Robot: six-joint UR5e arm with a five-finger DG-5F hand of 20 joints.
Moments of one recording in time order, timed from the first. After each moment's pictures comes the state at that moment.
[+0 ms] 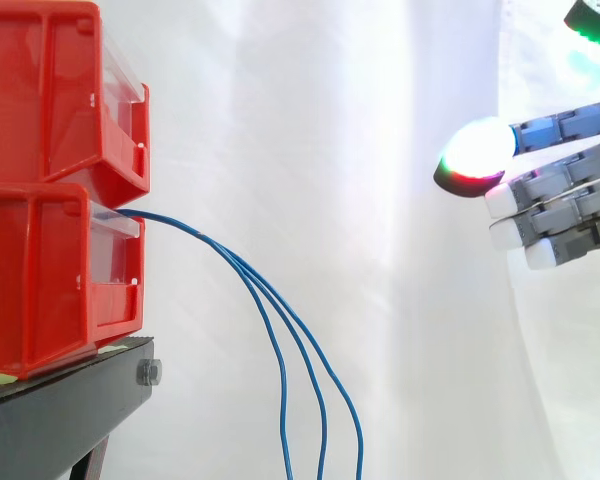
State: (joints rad) arm 0.19 -1.86 -1.67 -2.66 -0.96 -0.32
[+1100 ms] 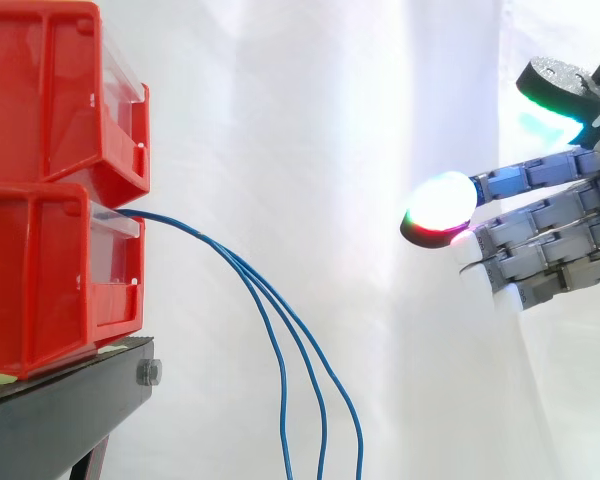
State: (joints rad) arm 0.18 -1.95 -1.66 -2.54 -0.91 -0.36
